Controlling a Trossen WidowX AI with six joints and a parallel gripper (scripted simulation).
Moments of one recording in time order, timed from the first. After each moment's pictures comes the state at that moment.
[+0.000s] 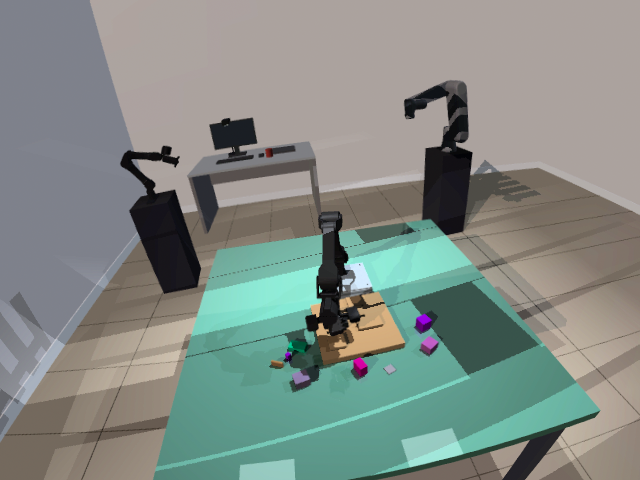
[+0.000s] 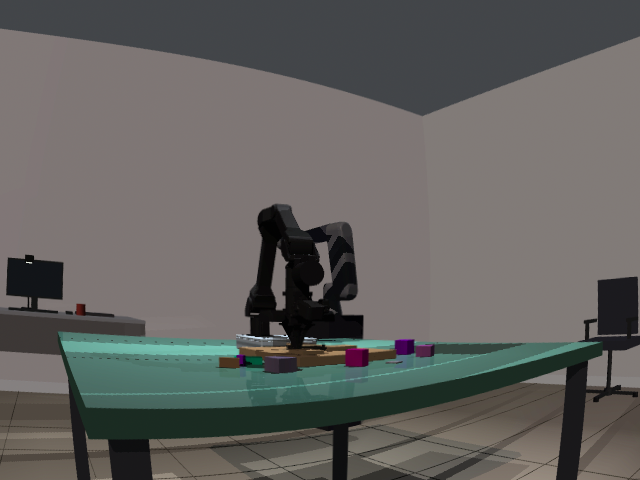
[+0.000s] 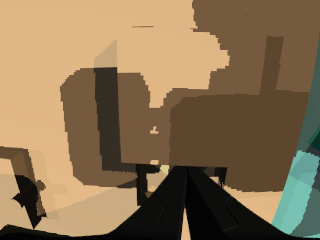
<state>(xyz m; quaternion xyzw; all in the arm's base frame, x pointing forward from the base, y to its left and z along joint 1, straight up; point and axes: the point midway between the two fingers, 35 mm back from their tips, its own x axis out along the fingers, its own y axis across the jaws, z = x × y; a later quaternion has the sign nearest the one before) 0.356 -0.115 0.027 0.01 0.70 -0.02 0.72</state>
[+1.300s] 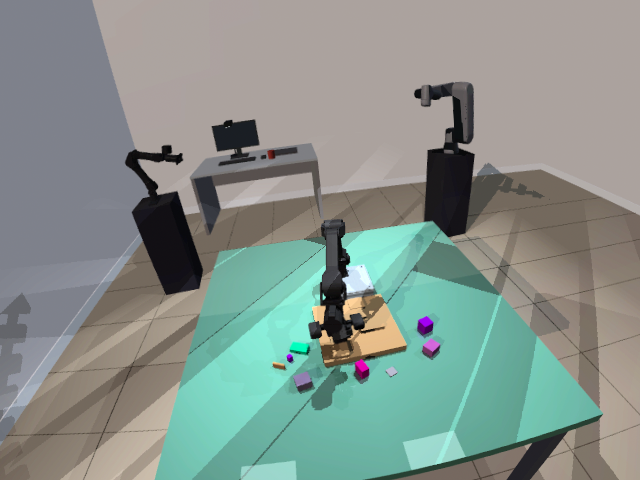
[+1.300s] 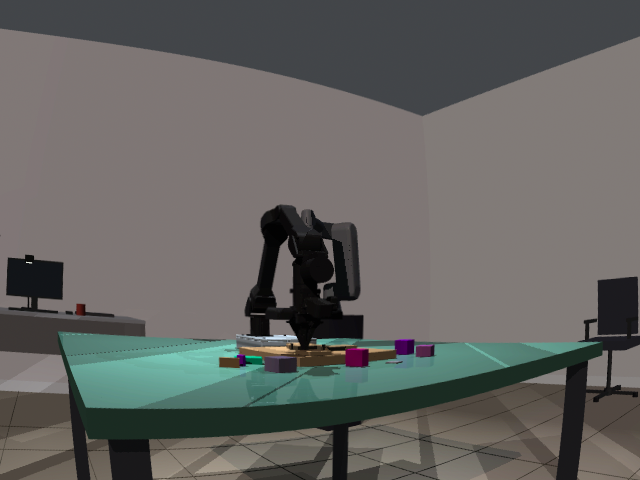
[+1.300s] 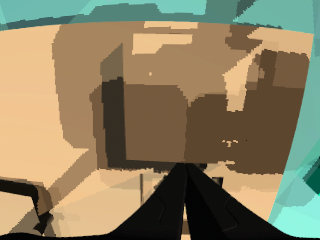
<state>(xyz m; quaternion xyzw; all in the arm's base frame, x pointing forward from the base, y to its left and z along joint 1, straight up) 0.386 -0.115 0.035 0.01 0.70 -0.02 0.72</state>
